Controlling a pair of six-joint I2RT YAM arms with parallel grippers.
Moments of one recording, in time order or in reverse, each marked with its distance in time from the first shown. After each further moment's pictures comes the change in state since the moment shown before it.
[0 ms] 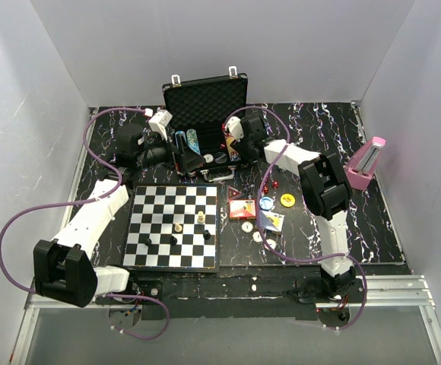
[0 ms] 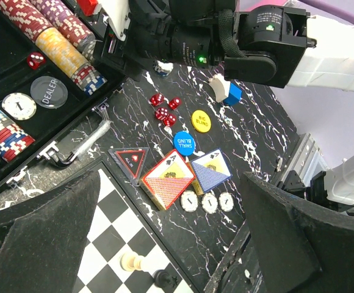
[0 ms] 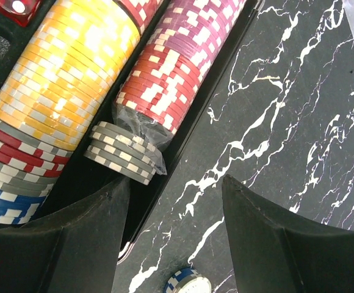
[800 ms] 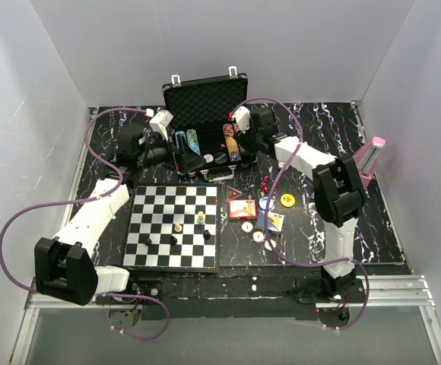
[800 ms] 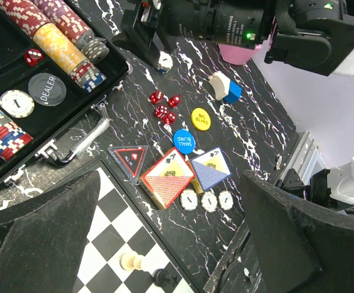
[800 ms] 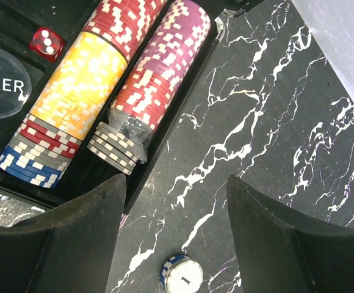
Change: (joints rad) left arm 0.000 0.013 0.000 0.000 0.008 0.000; right arm -0.028 -0.128 -0.056 0.022 -0.121 0.060
